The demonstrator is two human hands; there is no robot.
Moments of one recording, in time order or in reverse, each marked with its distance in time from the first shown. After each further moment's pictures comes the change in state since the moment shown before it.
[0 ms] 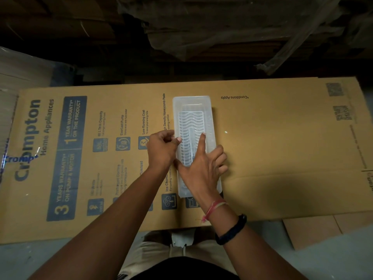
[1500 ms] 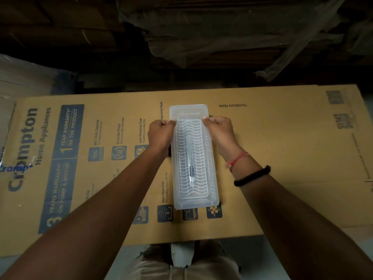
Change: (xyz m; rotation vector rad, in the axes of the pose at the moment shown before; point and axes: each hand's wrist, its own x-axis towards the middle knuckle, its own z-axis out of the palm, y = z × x) left_hand 0.052 0.038 0.020 -0.118 -0.022 -0.130; right_hand 0.140 0.010 -0.035 0.885 -0.221 0.124
